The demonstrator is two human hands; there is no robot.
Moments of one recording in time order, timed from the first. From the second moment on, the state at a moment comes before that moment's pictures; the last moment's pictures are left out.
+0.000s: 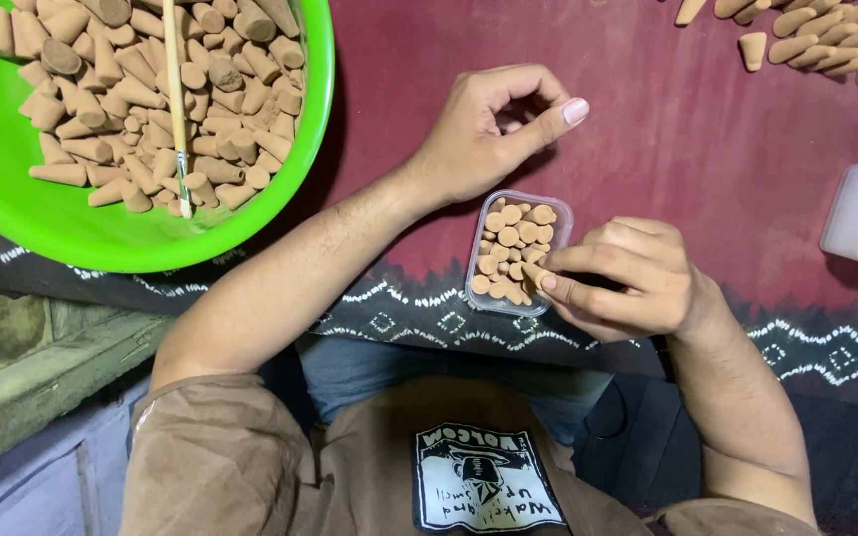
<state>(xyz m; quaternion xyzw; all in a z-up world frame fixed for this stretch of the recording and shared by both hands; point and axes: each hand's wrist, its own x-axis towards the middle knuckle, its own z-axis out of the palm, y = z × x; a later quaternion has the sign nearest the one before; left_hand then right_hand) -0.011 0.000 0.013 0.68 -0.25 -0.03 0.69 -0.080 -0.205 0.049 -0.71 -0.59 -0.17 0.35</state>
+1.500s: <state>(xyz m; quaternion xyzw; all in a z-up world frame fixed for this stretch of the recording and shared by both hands) -0.012 -0.001 0.014 0.70 -0.26 -0.01 0.67 -0.078 -0.198 0.048 -0.75 -0.59 -0.13 0.29</state>
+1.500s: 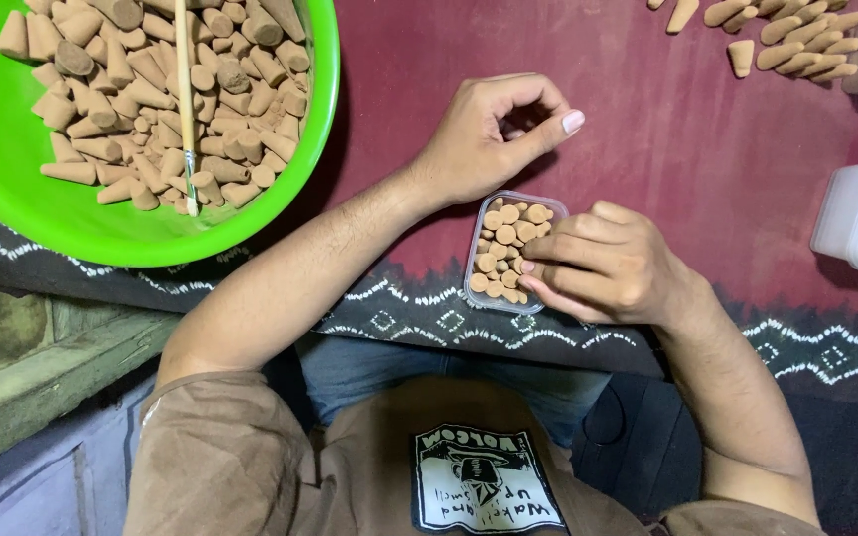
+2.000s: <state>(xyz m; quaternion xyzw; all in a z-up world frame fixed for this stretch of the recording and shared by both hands) -0.012 0.000 0.012 0.72 -0.29 0.01 0.63 -0.085 -0.206 0.042 -0.77 -0.45 -0.14 0.44</state>
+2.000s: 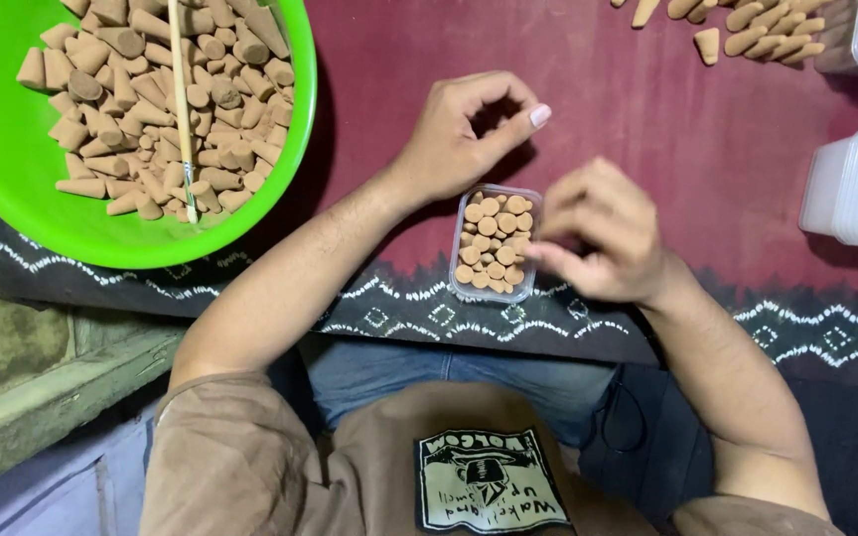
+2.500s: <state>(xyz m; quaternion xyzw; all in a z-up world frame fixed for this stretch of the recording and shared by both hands) -0.011 0.004 0.018 0.75 -0.22 -0.01 0.62 -0.092 -0.187 0.045 -0.88 -0.28 0.10 0.37</state>
